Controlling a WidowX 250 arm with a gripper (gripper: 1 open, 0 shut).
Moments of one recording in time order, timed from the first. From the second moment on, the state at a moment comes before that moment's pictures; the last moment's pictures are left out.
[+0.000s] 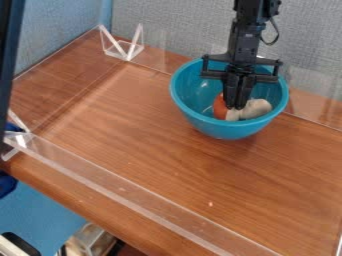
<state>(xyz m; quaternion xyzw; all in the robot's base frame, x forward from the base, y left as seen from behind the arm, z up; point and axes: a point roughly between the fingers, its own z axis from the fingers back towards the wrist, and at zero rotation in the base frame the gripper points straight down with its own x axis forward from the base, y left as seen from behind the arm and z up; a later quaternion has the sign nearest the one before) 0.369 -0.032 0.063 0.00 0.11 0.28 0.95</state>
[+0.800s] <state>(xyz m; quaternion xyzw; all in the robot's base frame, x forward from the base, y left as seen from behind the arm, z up) 0.370 -0.024 0.085 -0.02 0.09 0.39 0.92</state>
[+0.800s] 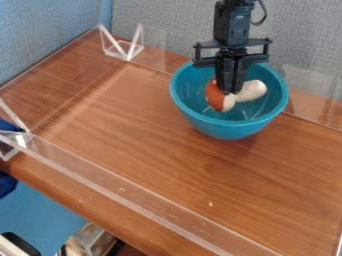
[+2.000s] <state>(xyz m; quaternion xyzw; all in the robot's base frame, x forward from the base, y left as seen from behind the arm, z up) 0.273 0.066 0.109 0.01 0.09 0.51 0.85</state>
